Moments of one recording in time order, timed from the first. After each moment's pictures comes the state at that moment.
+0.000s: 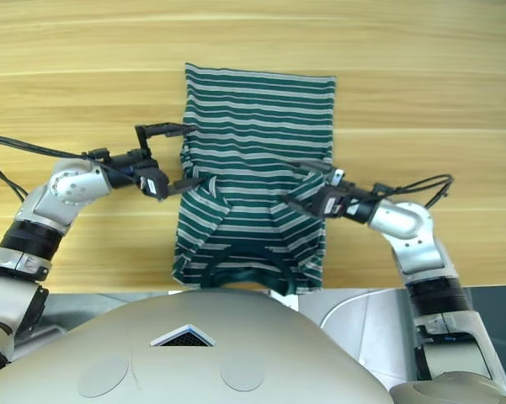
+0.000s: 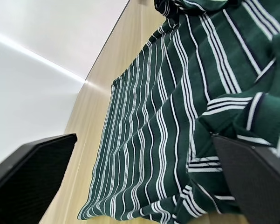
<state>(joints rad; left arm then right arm) -0.20 0.62 -0.37 0.37 0.32 -0.87 -0.60 0.16 -0.73 0.11 0.04 0.11 -0.62 0.79</state>
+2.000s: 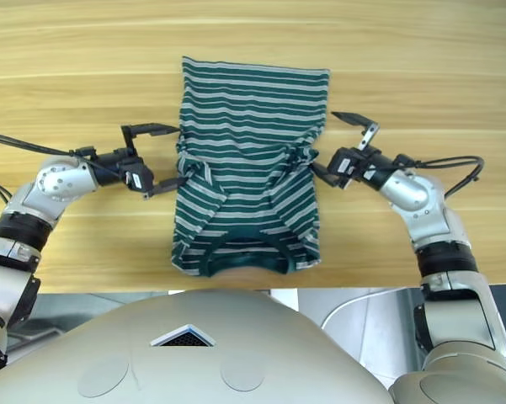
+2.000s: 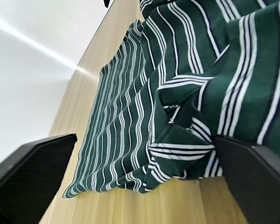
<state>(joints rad) -0.27 0.66 -0.41 0.62 0.27 -0.98 -0.61 -0.08 -0.76 0.18 0.47 -0.25 -0.66 0.47</state>
